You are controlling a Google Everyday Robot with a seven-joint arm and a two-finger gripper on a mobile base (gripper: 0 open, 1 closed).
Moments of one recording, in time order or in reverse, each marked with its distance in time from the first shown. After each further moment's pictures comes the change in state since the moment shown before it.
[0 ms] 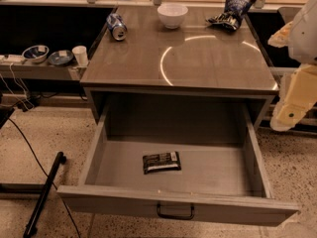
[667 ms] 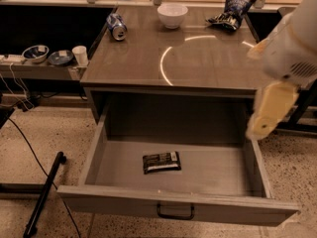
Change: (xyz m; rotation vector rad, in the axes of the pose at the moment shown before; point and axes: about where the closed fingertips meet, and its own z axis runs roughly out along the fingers) arm -0.022 0.007 0.038 -0.015 -0.035 -0.030
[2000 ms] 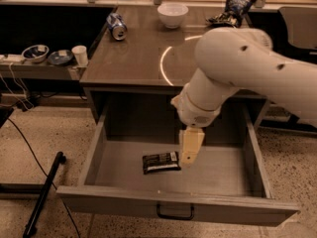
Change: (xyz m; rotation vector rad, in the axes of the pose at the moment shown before) arm -0.088 0.036 0.184 -0.182 -0.102 -0.233
